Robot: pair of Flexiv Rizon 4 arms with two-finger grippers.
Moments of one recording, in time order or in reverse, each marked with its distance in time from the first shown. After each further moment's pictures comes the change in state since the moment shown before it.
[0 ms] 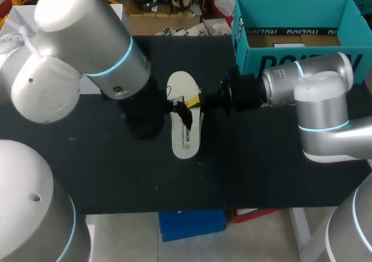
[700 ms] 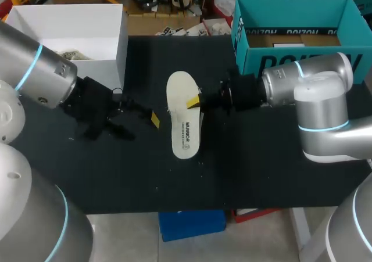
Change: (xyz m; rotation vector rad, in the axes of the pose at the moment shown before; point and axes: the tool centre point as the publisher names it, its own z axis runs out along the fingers) left arm 0.051 0.004 -0.021 0.087 -0.456 0.158; right arm 0.000 0.000 0.000 0.000 0.000 0.000
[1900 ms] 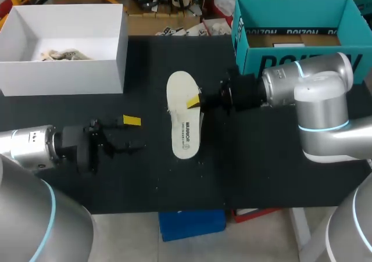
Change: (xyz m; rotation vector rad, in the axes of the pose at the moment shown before) left arm 0.024 0.007 0.001 -0.250 -0.785 -0.109; right arm 0.000 0.000 0.000 0.000 0.000 0.000
